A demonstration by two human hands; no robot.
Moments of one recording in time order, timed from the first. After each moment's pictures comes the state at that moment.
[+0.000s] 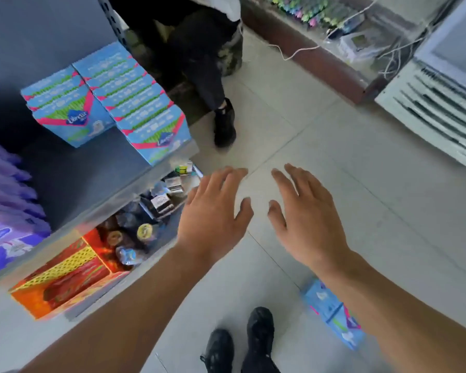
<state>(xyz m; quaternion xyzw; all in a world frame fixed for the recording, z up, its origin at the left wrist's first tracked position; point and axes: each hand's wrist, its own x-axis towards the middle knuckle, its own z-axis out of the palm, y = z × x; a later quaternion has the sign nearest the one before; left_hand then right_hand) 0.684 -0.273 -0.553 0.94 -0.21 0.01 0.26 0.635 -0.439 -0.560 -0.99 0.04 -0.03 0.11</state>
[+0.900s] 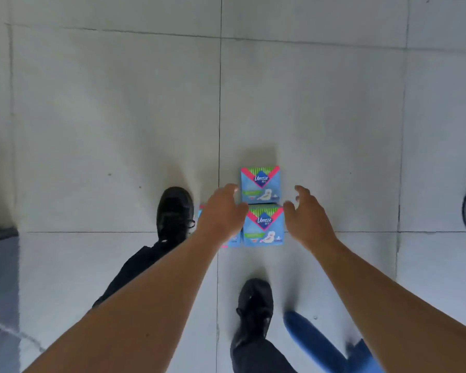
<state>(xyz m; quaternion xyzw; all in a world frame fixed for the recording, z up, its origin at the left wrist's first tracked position) 0.454 -0.660 -0.959 0.79 -0.33 -0.51 0.08 0.292 -0.727 -0.951 -0.61 0.67 0.15 0.40</state>
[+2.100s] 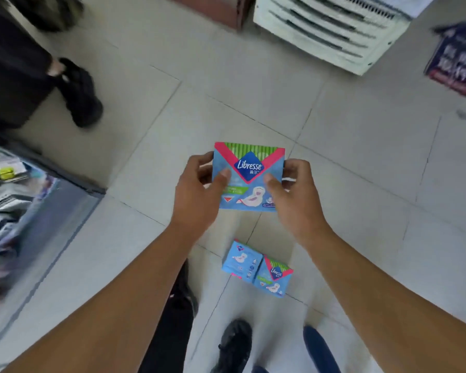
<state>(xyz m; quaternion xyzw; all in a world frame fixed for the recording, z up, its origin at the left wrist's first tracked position) 0.590 -0.572 -0.707 0.75 -0.03 -0.28 0.60 0.491 -0.708 -0.711 -0.72 0.41 -0.11 0.55</state>
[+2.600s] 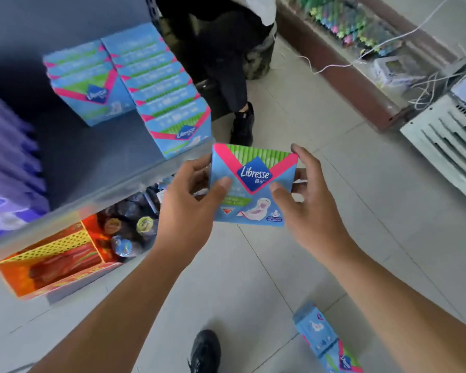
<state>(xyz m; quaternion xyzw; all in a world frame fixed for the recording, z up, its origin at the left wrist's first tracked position) 0.703 -0.239 -0.552 0.73 0.09 -0.05 0.68 0.690 -0.424 -0.567 -0.82 0.08 0.00 0.57</state>
